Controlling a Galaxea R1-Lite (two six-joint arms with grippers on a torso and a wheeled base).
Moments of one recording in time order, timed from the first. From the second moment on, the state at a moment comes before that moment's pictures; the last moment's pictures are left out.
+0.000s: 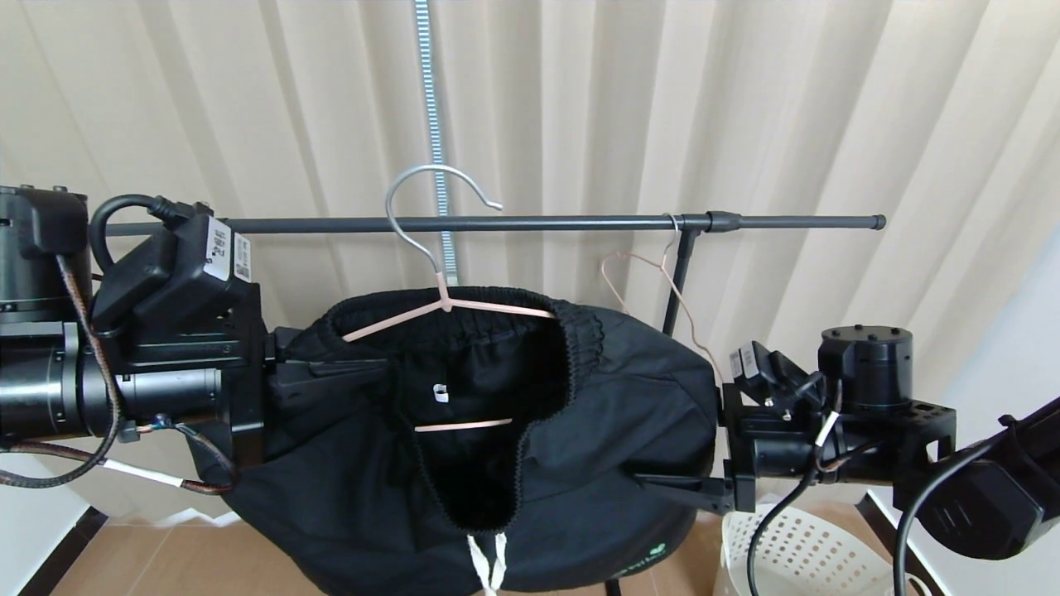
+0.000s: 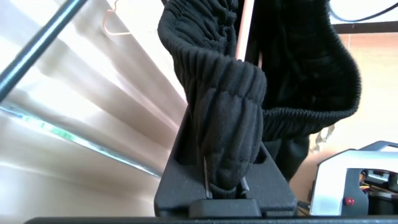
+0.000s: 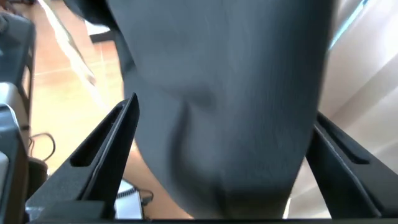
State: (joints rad) left arm -0.23 1.39 -0.83 -0.16 -0.75 0.69; right arm 0.31 1.90 -0.59 -0.83 0.87 -0.35
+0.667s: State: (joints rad) left arm -0.18 1.33 -0.79 -0.16 -0.75 0.65; right arm 0.24 1.96 -0.64 -0.82 0.87 -0.36
